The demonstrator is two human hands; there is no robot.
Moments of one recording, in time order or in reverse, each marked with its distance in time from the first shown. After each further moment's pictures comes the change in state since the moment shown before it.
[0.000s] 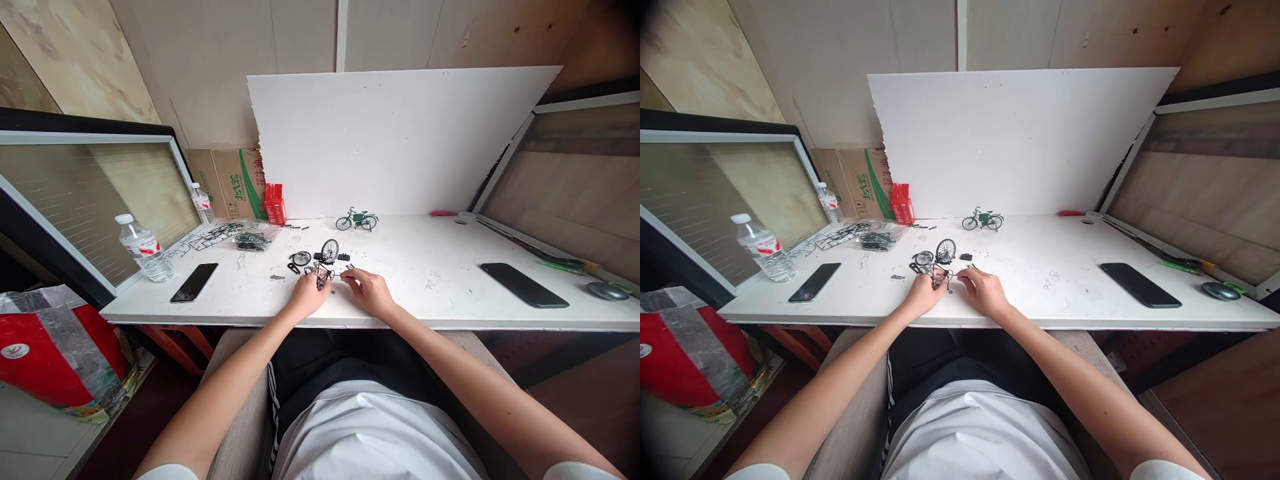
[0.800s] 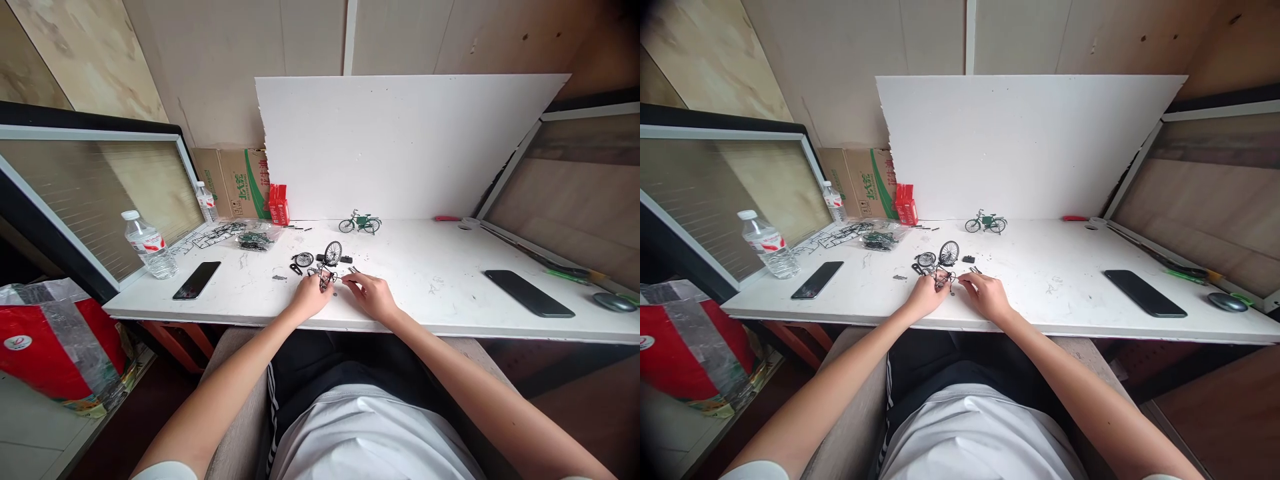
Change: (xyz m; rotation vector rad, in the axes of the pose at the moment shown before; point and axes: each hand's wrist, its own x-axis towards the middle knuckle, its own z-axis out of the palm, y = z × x) left_hand 0.000 0.004 0.000 0.015 -0.005 -0.003; right_hand 0.000 -0.001 -0.002 0.023 0.031 -0.070
